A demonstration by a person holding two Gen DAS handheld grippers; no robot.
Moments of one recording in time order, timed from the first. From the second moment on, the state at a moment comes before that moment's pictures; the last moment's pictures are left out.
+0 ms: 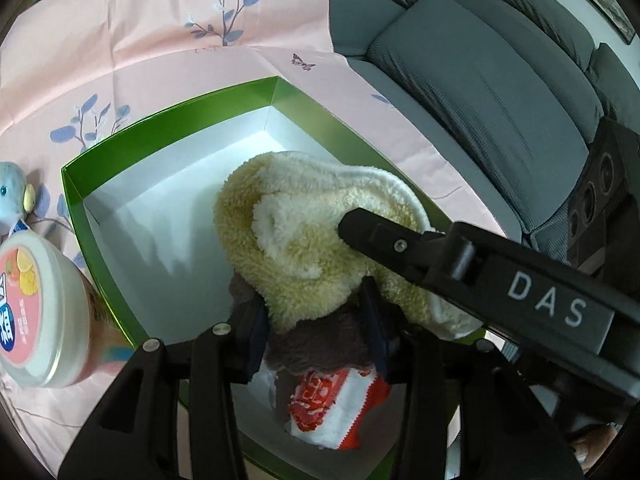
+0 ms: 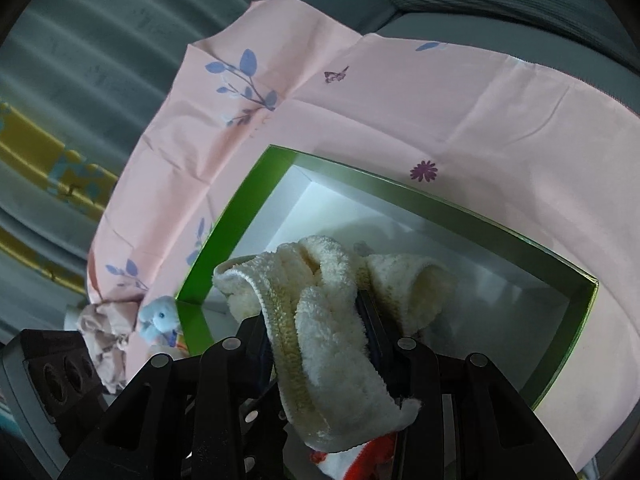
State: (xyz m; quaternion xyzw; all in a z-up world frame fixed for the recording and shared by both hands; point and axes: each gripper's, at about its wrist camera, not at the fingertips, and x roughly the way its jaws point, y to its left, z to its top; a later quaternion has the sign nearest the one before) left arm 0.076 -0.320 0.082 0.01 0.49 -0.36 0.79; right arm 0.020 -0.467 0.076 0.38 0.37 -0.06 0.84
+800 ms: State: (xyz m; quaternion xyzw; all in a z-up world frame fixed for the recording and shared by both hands) left arm 0.040 -0.238 0.142 -0.02 0.44 -0.36 0.82; right arm -0.025 -0.436 0.136 0.31 0.30 -0.07 0.90
